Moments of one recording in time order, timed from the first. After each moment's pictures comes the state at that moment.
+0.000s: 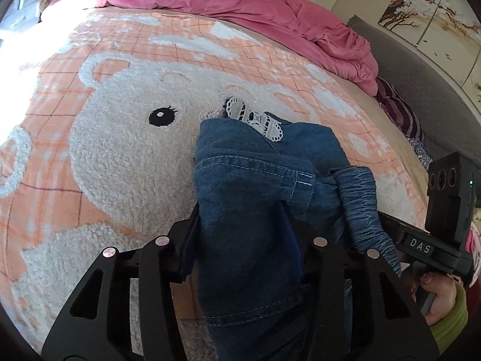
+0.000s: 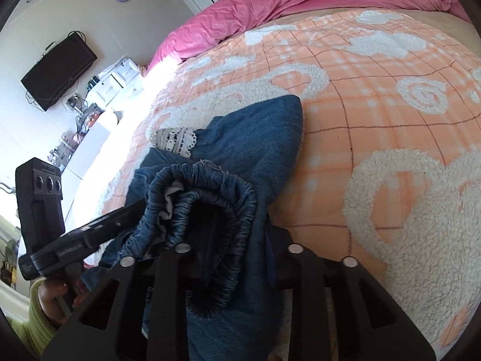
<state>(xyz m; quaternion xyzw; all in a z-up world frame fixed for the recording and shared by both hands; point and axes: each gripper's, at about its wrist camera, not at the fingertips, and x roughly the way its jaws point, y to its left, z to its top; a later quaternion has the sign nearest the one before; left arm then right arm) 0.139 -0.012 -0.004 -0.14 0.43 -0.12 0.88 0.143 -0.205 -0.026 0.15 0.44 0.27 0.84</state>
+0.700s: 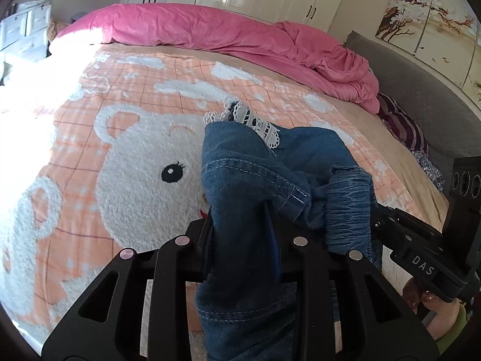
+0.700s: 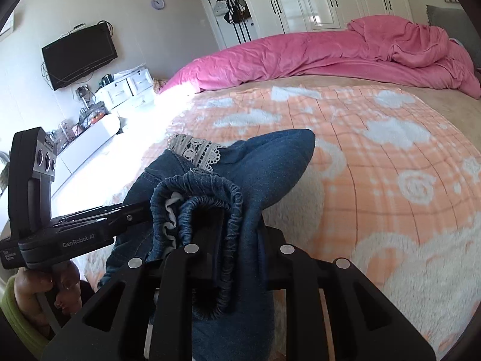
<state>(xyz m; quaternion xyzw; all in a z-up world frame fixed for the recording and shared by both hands) 0.143 -0.010 0.047 -0.12 0.38 -0.09 0.91 0.145 -0.173 0.032 0.06 0.34 0.28 0.90</state>
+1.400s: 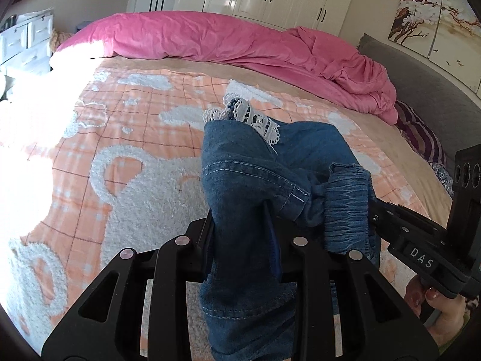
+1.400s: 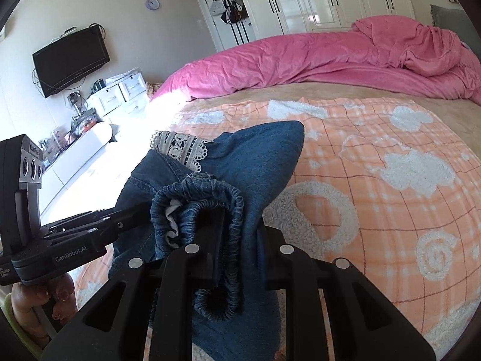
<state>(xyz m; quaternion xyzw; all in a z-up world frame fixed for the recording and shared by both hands) 0.221 0.002 0.053 -0.10 0.37 -0.06 0.92 0.237 -0.152 0.032 0.06 0.35 0.27 0.89</state>
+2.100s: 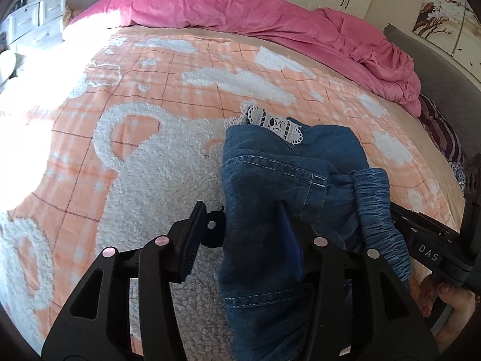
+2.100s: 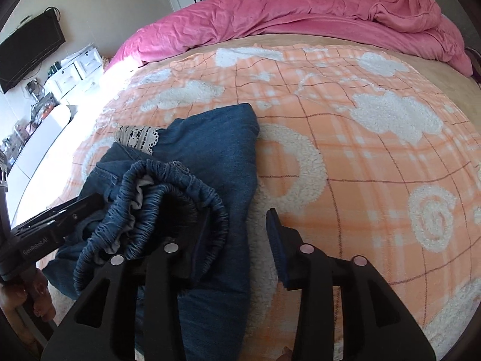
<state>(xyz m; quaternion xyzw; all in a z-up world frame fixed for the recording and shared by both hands) 0.233 0.020 0.008 -0.11 0.42 -0.02 0.90 0.254 -0.166 -0.023 0.04 0.44 0.18 0.88</state>
